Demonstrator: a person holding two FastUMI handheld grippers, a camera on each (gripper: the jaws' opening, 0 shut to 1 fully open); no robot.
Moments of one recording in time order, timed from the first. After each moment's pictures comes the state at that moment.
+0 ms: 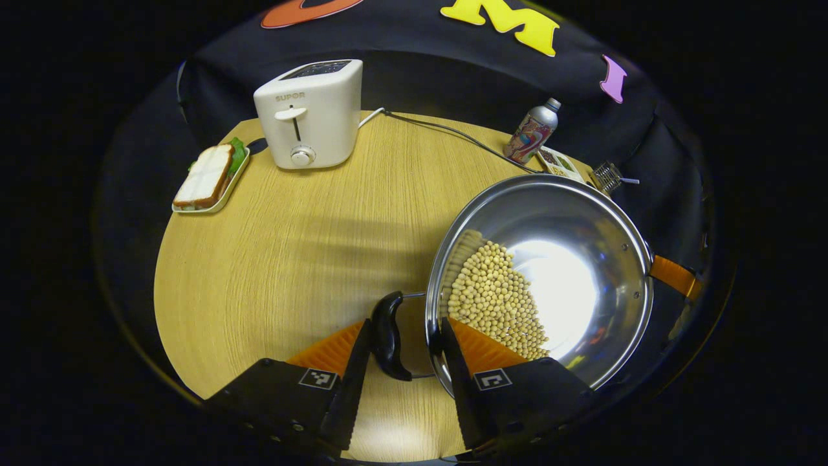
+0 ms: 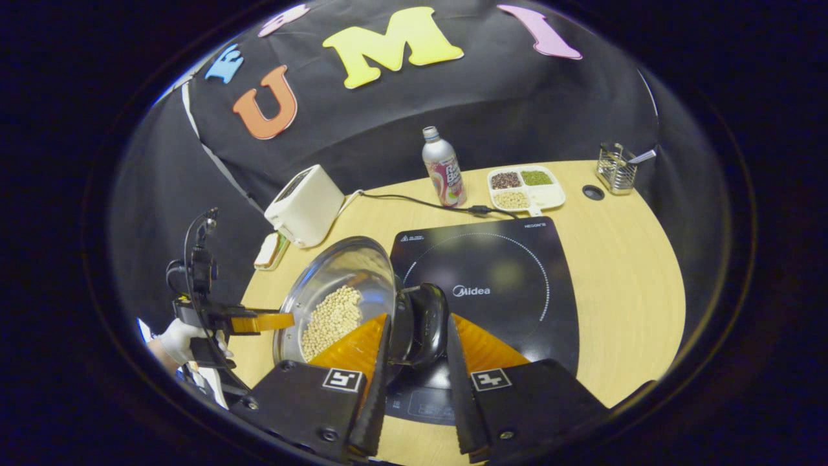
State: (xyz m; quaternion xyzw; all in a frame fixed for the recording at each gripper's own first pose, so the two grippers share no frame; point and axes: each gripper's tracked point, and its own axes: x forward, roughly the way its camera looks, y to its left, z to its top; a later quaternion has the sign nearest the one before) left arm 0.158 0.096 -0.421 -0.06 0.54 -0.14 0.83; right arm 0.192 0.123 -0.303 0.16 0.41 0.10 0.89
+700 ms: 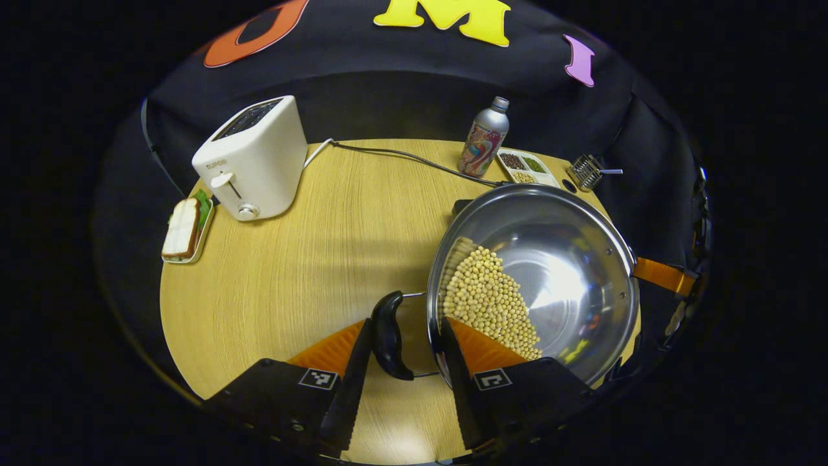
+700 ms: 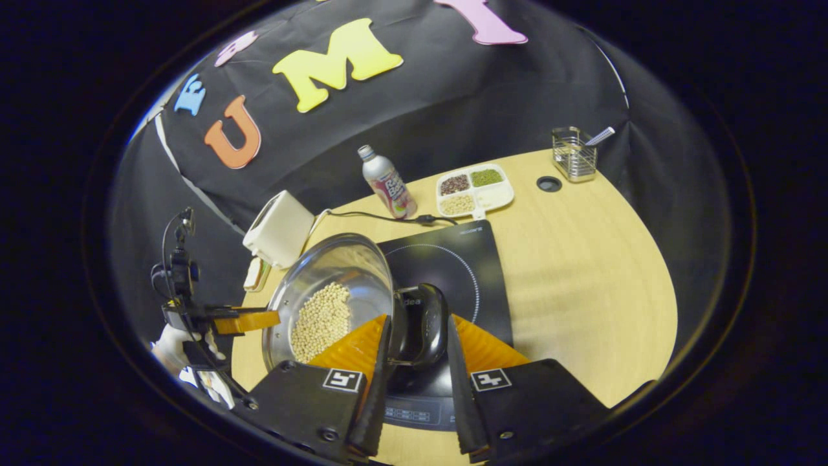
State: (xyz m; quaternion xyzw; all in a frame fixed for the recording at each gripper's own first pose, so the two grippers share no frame) left arm 0.167 0.092 -0.407 -0.02 0.52 -0.16 0.84; right arm 0.203 0.028 -0.309 0.20 0.40 0.06 0.89
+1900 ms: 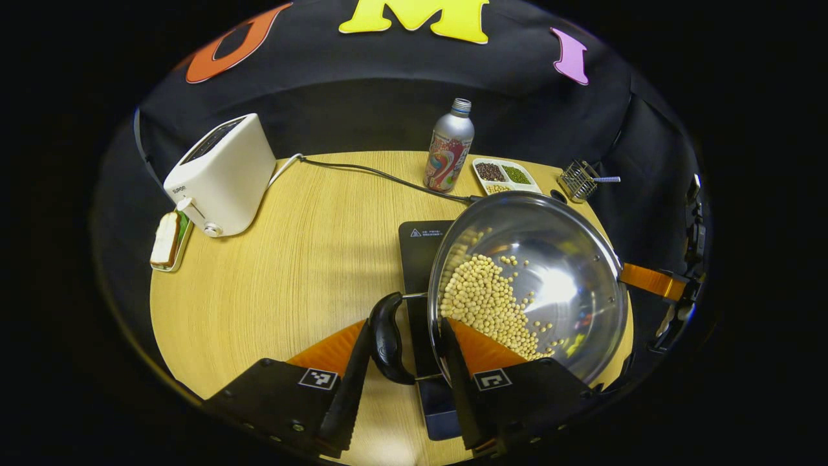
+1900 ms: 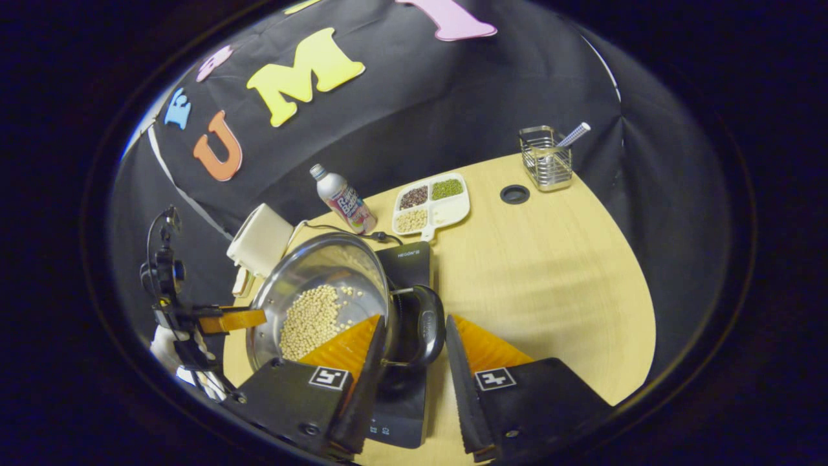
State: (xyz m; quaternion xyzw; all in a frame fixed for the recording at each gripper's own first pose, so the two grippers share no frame) left arm 0.182 0.023 -0.396 -0.02 0.51 -0.15 0.85; right arm 0.230 -0.063 -0.333 0.17 0.40 0.07 0.90
